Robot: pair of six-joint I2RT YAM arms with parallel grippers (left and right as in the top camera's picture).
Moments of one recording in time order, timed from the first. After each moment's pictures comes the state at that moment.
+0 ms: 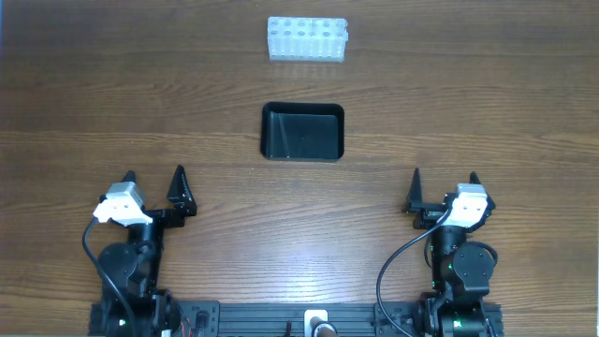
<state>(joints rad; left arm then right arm) 0.04 0.01 0.01 -0.07 0.04 -0.29 0.01 0.02 0.01 -0.06 0.09 0.00</state>
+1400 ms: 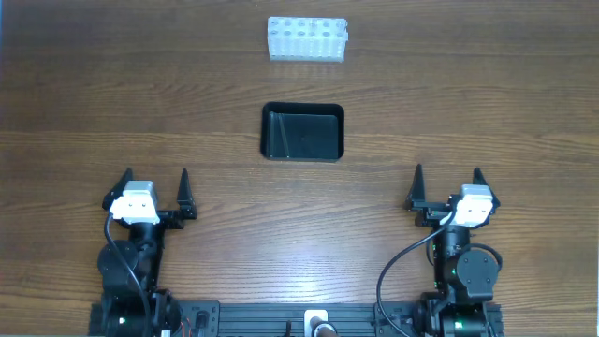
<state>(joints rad) 0.04 0.04 0.01 -0.07 0.04 -0.02 0.01 0.03 0.05 0.01 0.07 0.00</state>
